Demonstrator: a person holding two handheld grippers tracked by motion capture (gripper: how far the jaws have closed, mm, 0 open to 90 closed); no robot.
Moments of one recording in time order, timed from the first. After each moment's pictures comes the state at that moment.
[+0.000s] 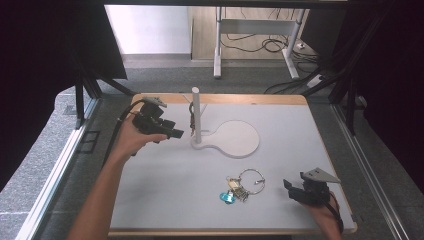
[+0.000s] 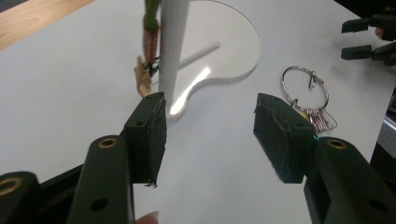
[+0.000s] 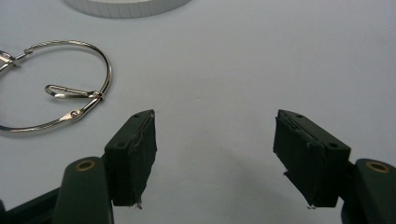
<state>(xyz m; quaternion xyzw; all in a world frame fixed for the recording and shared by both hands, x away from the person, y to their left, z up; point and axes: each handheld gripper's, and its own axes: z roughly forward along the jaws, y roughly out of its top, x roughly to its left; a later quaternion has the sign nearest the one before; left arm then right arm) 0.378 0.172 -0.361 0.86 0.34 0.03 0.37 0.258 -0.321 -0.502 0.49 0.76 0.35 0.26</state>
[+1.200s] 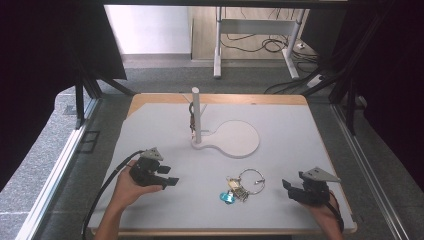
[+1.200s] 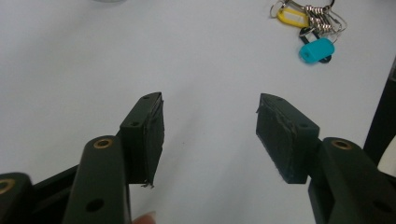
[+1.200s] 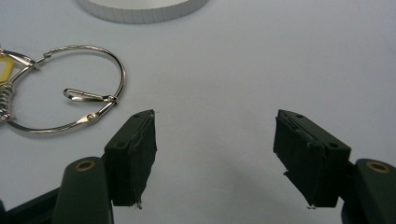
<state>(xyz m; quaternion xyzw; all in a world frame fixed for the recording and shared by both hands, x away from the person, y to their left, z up) 0.296 0.181 -0.462 0.87 0.34 0.01 0.35 0.257 -0.319 -0.497 0.48 0.76 0.35 0.25</state>
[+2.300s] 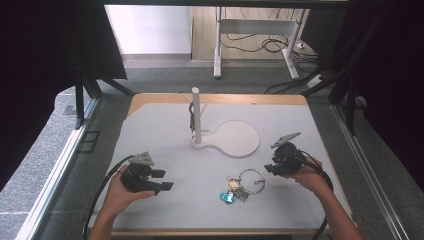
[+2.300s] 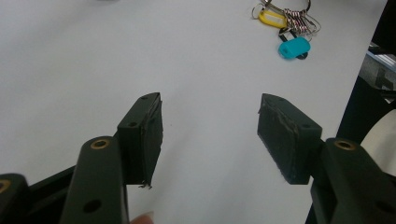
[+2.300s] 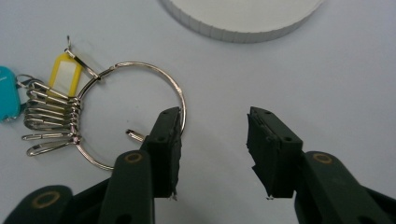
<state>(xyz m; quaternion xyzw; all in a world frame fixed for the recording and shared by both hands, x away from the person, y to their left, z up) 0.278 0.199 -0.457 0.86 0.33 0.00 0.38 0.340 -0.252 -0.441 0.37 0.90 0.22 0.11</state>
